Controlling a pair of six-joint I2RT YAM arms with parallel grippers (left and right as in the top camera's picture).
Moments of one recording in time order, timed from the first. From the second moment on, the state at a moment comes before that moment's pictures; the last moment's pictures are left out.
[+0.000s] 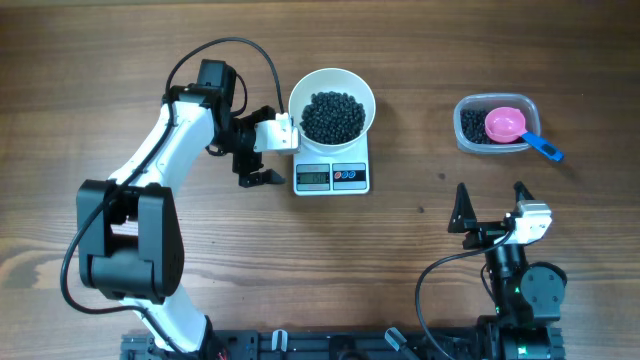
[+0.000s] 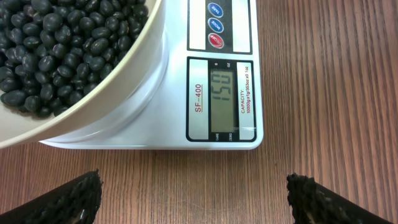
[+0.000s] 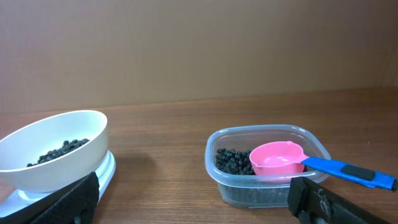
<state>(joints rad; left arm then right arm) -0.14 1.88 1.32 -0.90 0.59 1.42 0.00 0.01 0.02 -0.04 -0.06 0.10</state>
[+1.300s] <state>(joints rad) -0.17 1.84 1.32 -1.09 0.60 1.11 0.00 0.01 0.02 -0.04 -0.06 0.10</state>
